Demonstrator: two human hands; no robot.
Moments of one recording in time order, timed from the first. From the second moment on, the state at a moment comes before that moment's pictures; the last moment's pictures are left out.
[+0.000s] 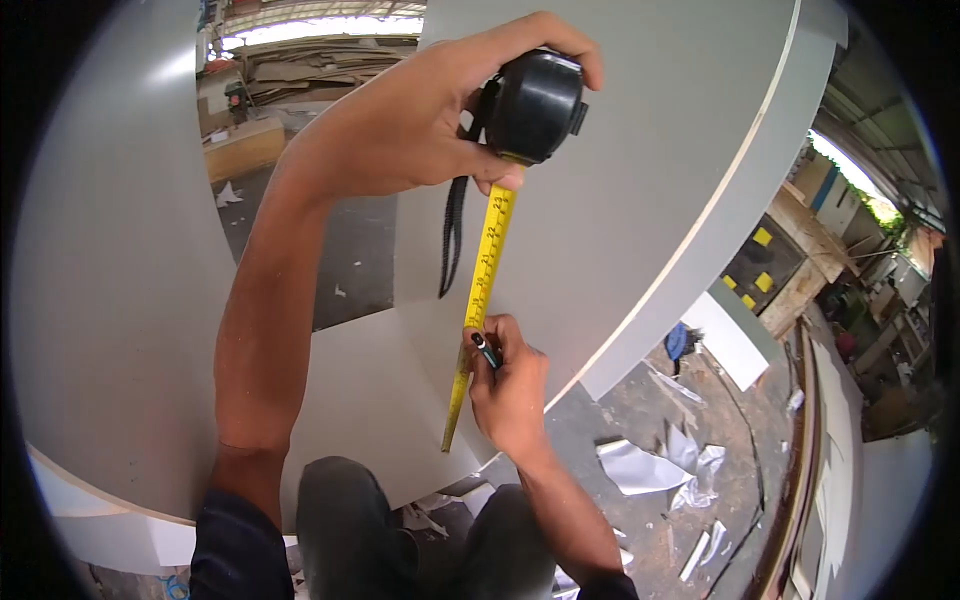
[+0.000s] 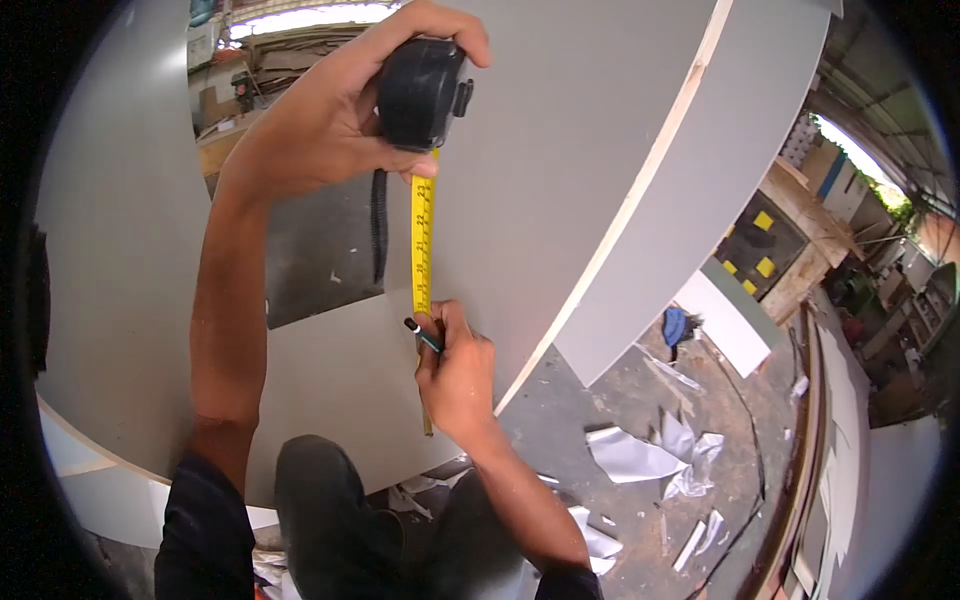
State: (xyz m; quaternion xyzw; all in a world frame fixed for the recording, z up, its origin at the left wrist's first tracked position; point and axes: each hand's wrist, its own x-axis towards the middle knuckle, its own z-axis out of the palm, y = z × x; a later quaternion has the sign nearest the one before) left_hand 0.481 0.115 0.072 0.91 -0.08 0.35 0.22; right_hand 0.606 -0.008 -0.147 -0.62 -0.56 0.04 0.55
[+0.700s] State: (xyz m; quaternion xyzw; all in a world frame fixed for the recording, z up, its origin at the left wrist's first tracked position) left_hand 0.567 0.074 0.071 0.78 -0.28 0.54 0.13; right_hand 0.623 -0.058 -0.162 -0.73 -0.40 -0.26 0.49
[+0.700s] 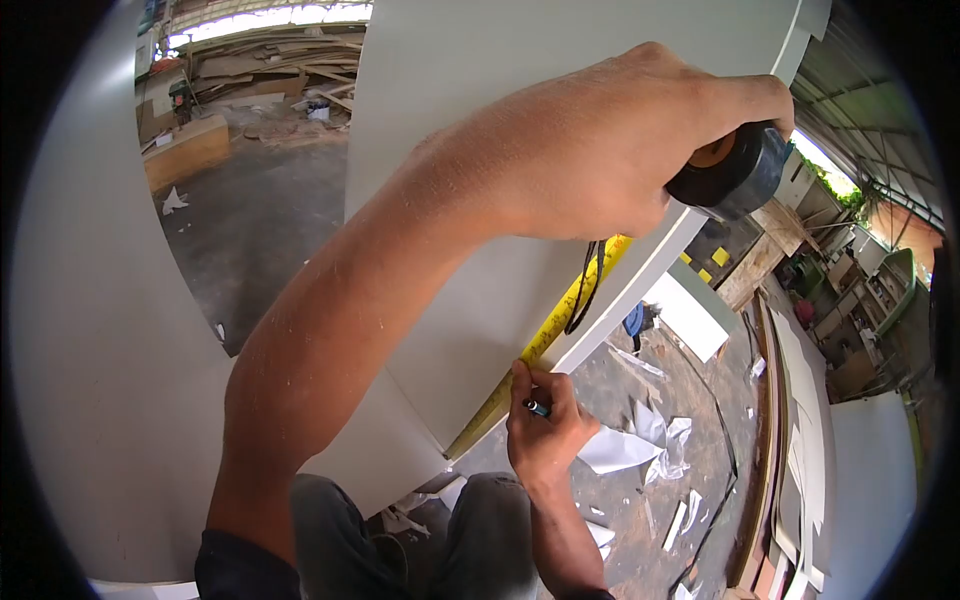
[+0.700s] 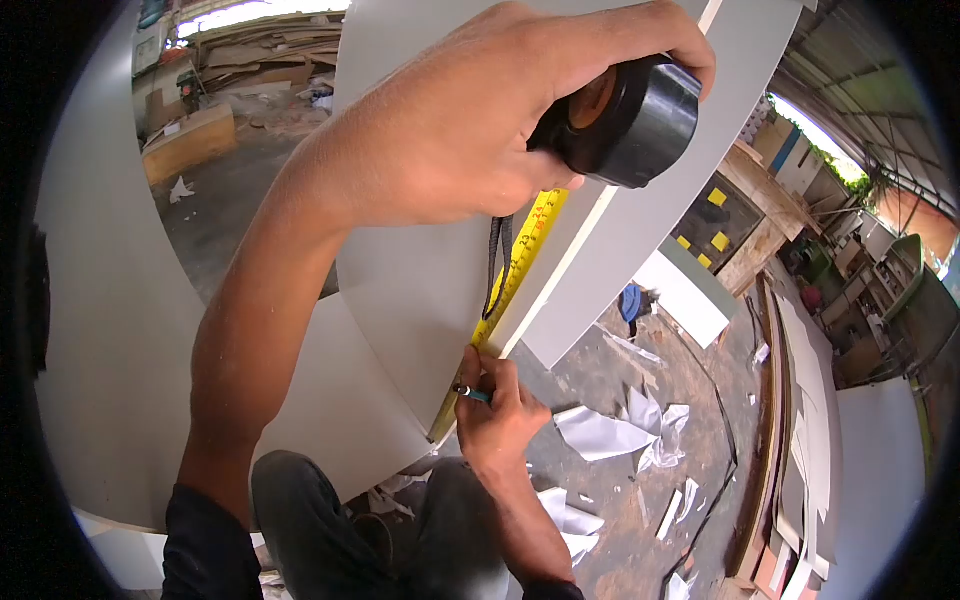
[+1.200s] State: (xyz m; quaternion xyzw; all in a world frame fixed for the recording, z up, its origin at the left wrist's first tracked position) left_hand 0.556 0.068 0.060 0.81 -0.16 0.55 0.15; right_hand 0.644 -0.069 -0.156 -0.68 -0.48 -0.31 0.47
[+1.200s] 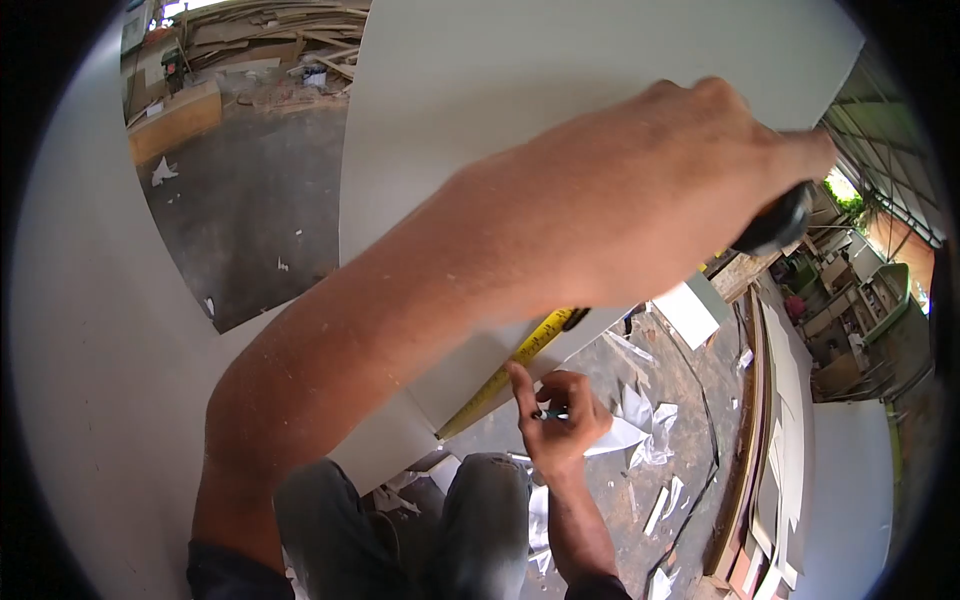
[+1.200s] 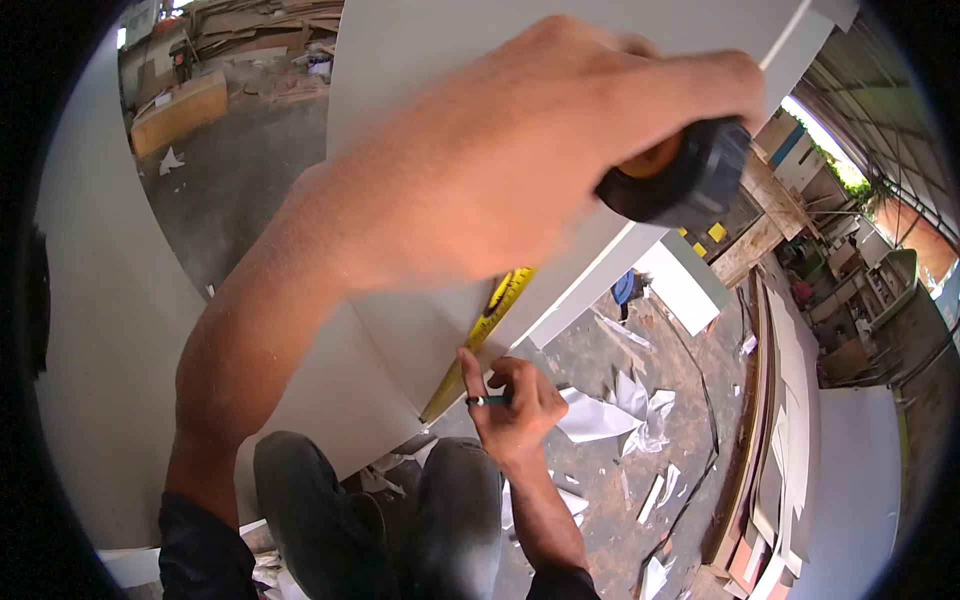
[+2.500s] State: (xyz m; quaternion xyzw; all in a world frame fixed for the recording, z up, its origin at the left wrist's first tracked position) left_hand 0.563 0.114 0.062 0.81 -0.16 0.54 0.15; right_hand 0.675 -0.066 0.061 -0.46 -0.86 -0.23 0.05
